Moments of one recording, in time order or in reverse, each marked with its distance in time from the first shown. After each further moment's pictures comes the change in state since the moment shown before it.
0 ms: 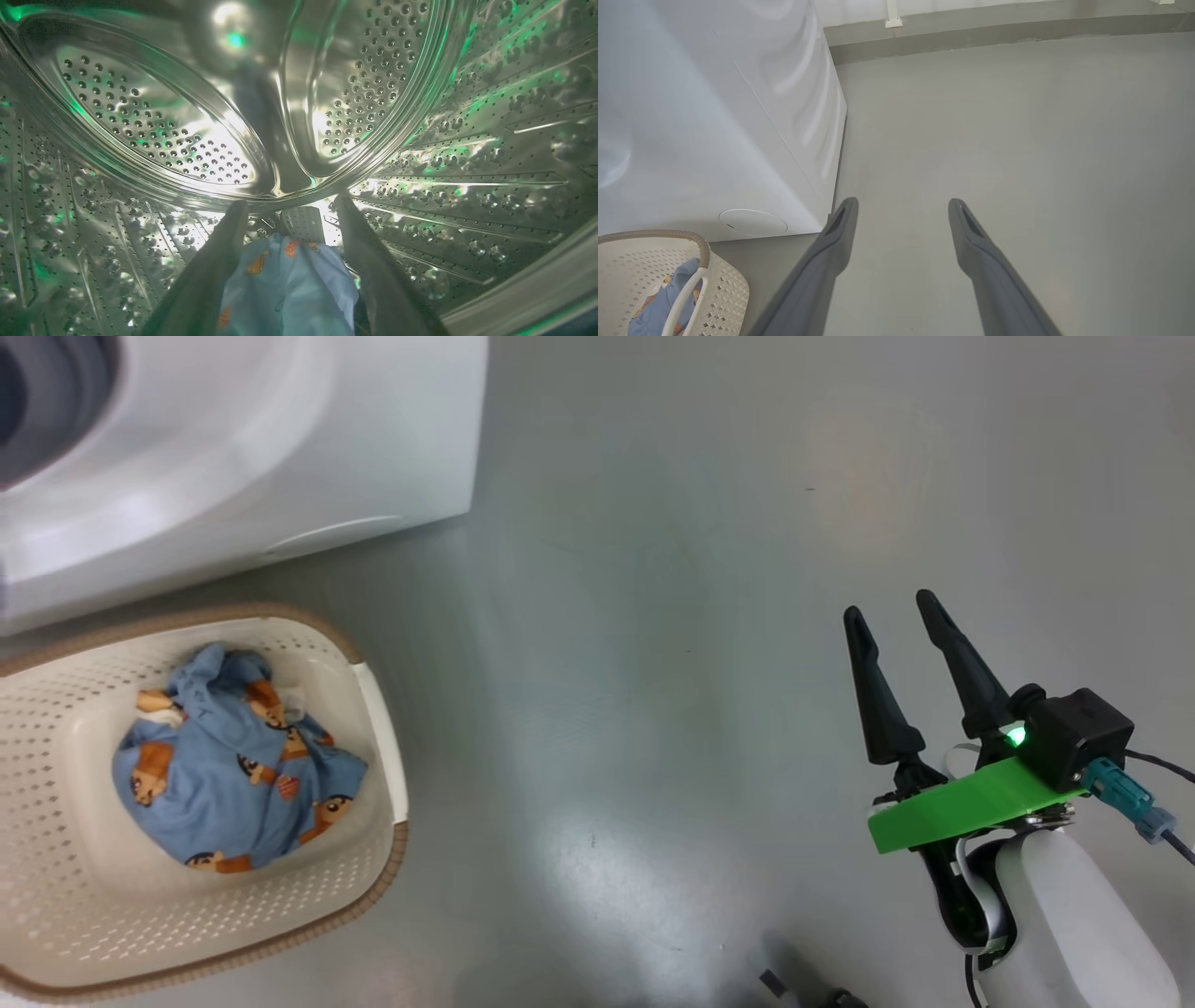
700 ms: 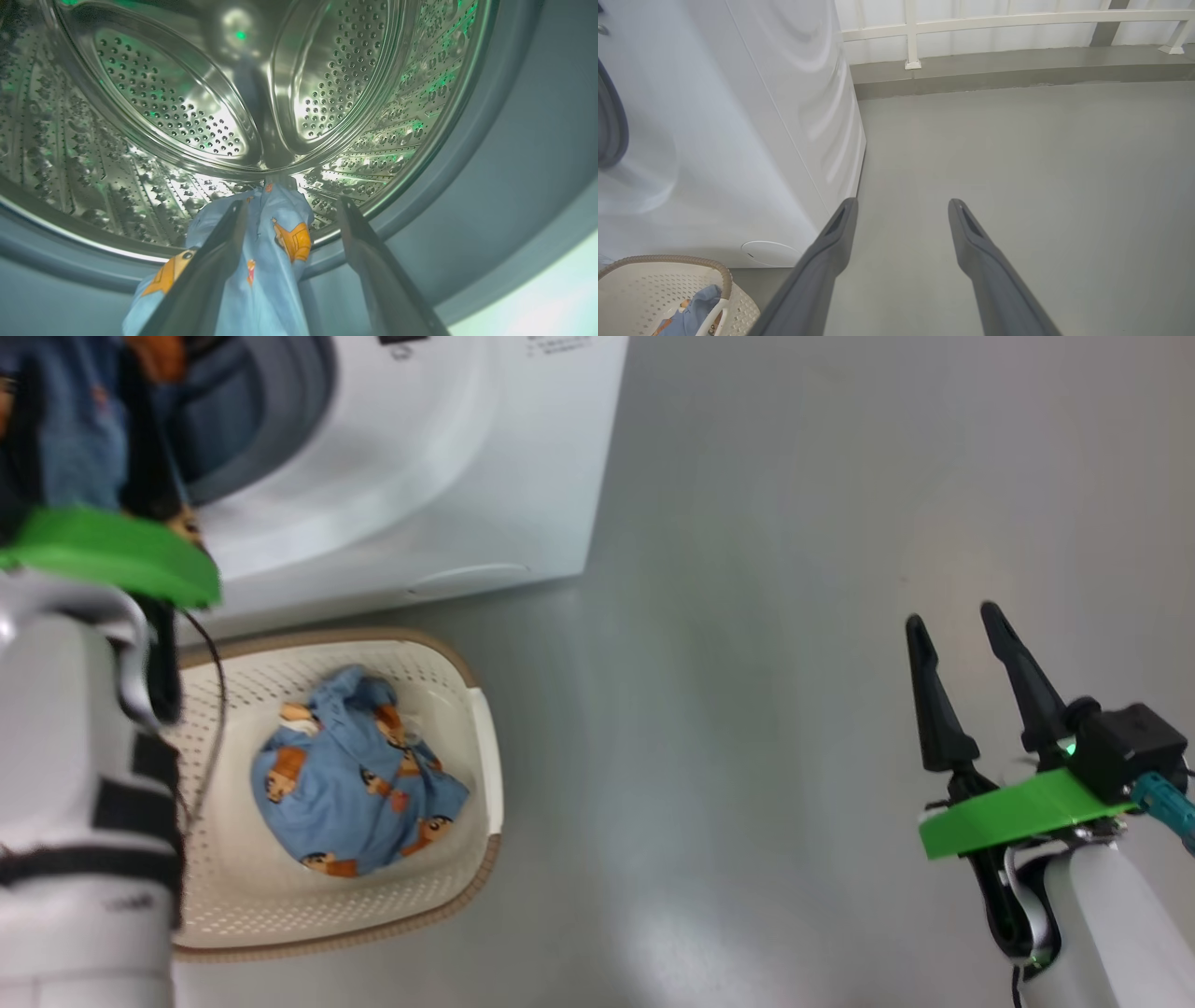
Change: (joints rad) left arm 0.389 -0.212 0.020 -0.261 -0.052 0.020 -0.022; right arm 0.035 -0.027 -0.084 -0.002 -0.042 0.000 0.002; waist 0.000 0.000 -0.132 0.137
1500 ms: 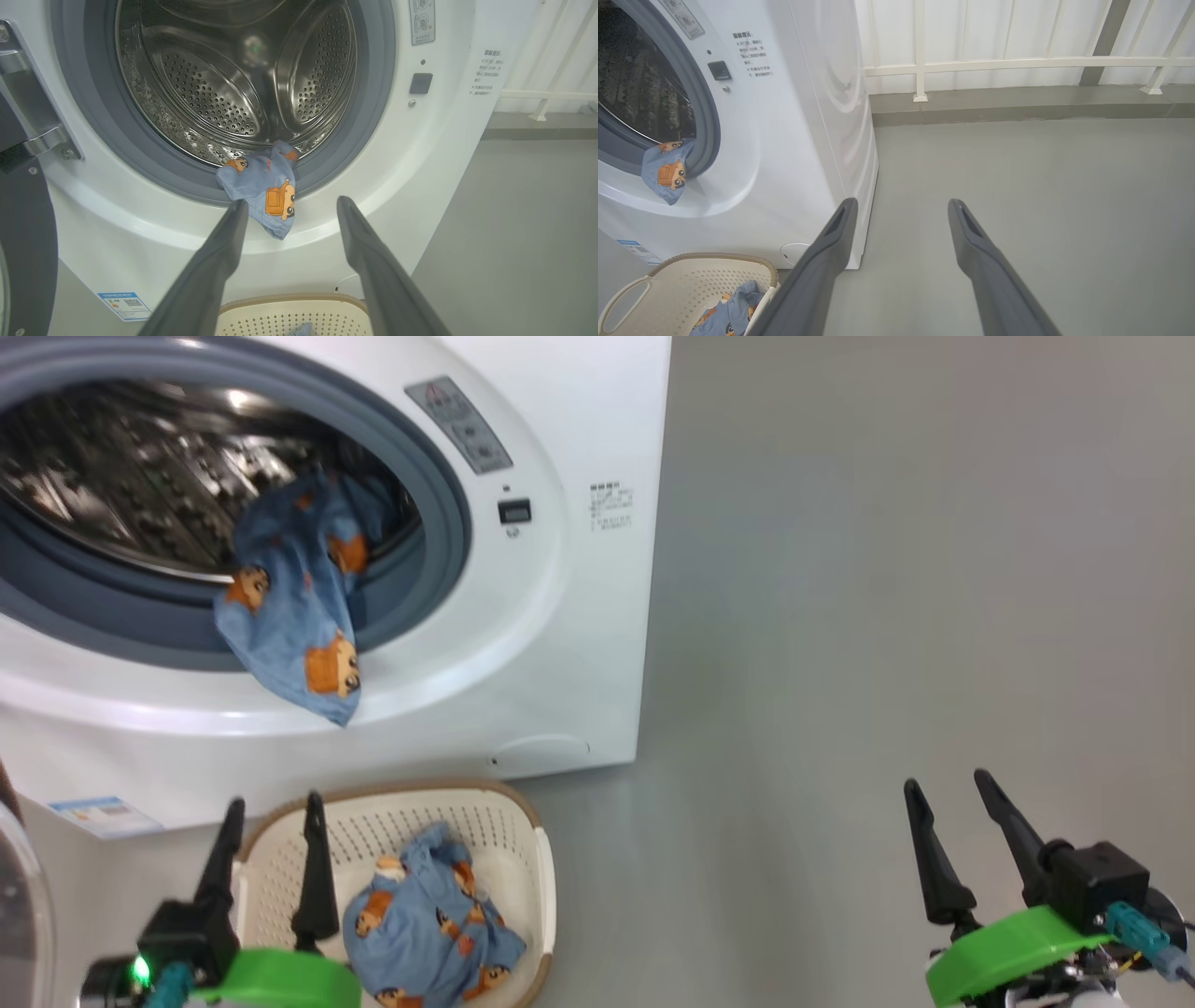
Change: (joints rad) left arm 0.807 -0.139 0.013 -0.474 0.090 0.007 0.000; right arm 0.262 0.039 -0.058 -0.049 -0.081 0.000 0.089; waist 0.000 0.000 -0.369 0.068
